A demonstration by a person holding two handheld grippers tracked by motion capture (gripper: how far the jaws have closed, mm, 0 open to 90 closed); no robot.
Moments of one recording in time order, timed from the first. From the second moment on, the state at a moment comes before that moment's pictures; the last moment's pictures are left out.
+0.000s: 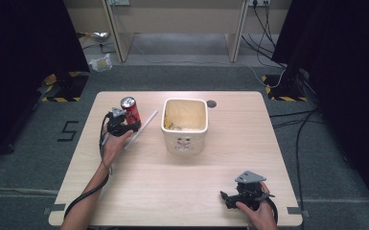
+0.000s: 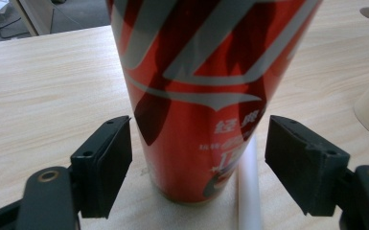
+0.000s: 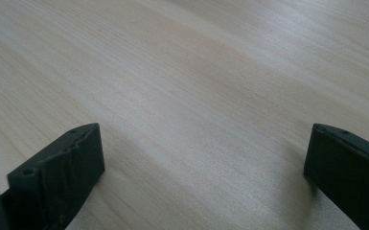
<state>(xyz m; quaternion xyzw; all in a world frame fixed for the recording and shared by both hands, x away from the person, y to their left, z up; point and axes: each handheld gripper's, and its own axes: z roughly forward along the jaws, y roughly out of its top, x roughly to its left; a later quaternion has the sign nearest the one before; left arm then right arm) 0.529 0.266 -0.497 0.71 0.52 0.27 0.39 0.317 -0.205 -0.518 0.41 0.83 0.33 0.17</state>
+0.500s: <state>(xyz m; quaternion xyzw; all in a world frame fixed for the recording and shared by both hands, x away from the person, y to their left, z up) 0.530 0.265 -0.495 0.71 0.51 0.28 0.40 0.317 -0.205 -0.518 0.41 0.83 0.33 0.17</state>
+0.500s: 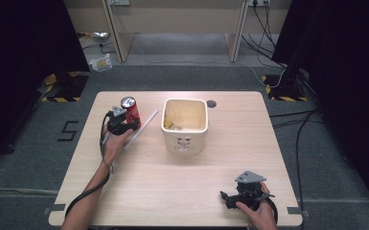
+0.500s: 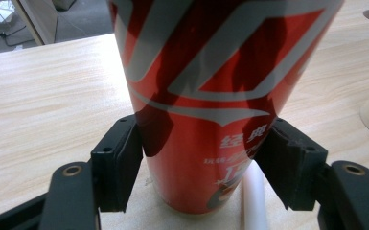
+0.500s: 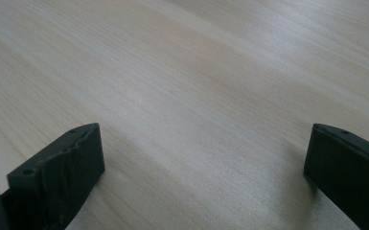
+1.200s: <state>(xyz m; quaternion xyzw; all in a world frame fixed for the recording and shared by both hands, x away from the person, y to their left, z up) 0.505 0.265 -0.460 0.74 0.47 0.25 0.41 0.317 -0.205 -0.518 0.41 0.83 0.33 0.17</state>
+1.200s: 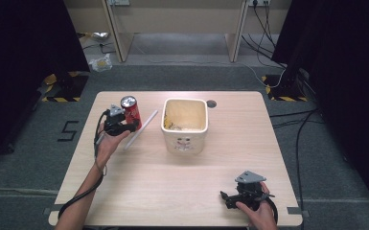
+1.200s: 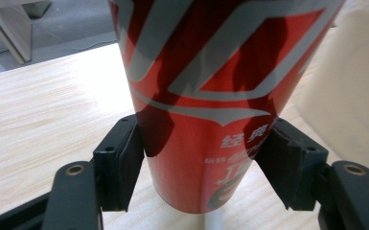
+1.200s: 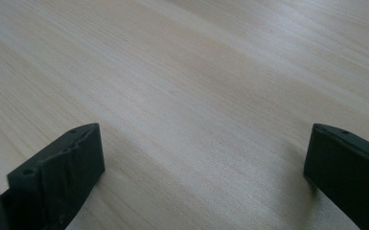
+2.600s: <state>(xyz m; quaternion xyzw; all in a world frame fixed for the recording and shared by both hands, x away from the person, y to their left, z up) 0.460 0.245 -0.360 0.77 0.37 0.19 0.48 0.317 -0.205 -0.518 0.41 0.83 0.33 0.17</state>
